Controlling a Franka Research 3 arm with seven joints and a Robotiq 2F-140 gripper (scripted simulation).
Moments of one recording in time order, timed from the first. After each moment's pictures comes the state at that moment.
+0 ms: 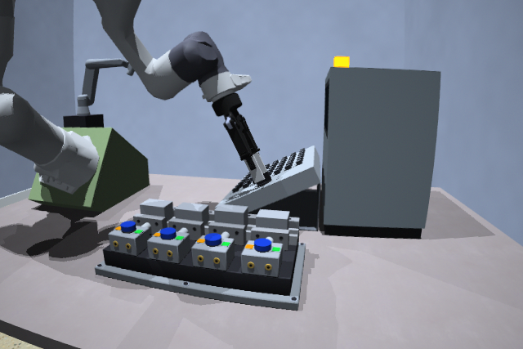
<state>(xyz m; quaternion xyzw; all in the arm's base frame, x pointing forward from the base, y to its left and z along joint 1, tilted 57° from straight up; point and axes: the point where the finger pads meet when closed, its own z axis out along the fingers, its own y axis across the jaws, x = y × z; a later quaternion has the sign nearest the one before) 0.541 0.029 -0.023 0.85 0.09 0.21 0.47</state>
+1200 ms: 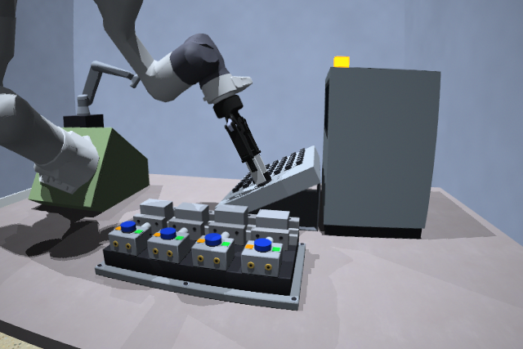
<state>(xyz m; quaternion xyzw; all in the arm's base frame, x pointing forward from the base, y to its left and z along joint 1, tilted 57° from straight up) 0.544 0.025 -0.026 0.85 0.09 0.21 0.47</state>
